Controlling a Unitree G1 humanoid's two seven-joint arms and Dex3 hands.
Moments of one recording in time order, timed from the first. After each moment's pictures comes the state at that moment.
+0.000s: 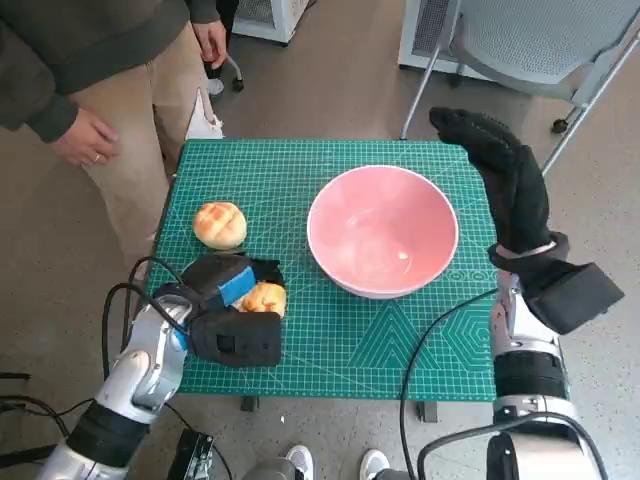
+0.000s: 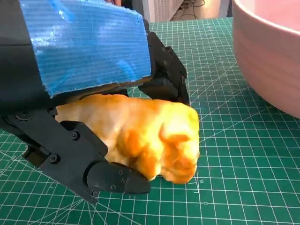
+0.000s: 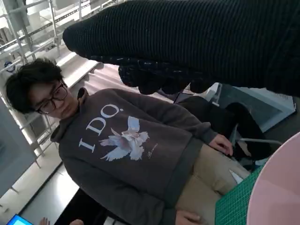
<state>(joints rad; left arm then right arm) -0.37 0.54 -0.34 0.09 0.71 0.16 -0.40 -0.77 -0.19 -0.15 0.81 0.20 -0.85 0.47</state>
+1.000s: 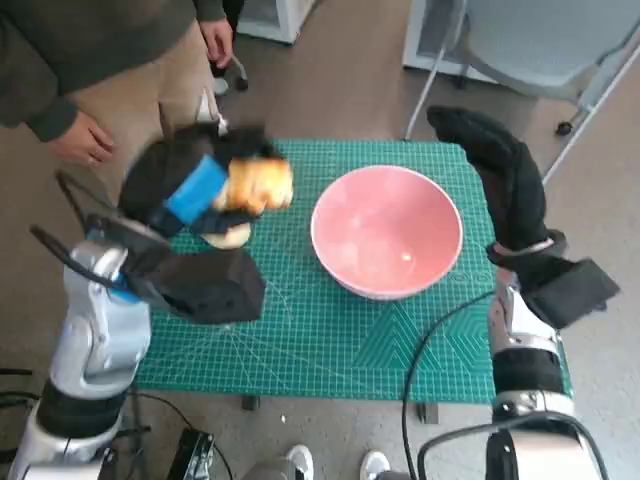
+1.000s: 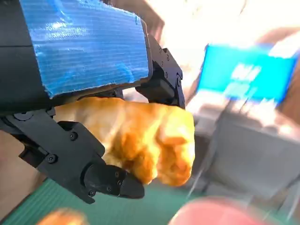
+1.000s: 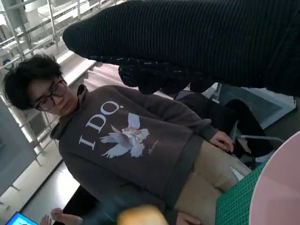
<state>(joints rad) -0.66 0.48 -0.16 -0.20 0.69 0.21 -0.28 -0.80 -0.19 -0.15 0.87 0.19 -0.86 0.47</state>
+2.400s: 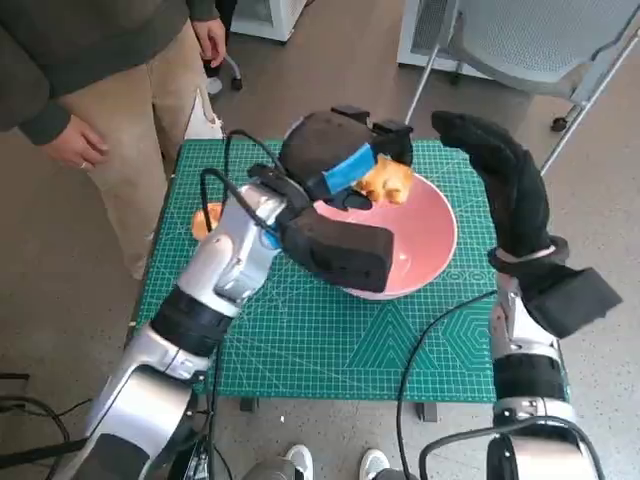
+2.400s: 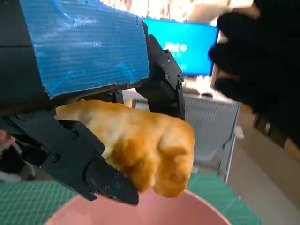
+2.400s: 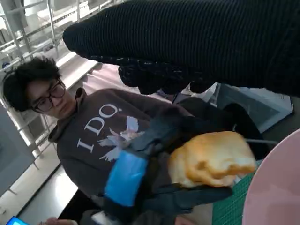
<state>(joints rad) -1.01 0.23 -0.42 0.54 0.71 -0.07 -0.09 -0.75 -0.19 -0.15 0.80 0.19 -0.86 0.45</state>
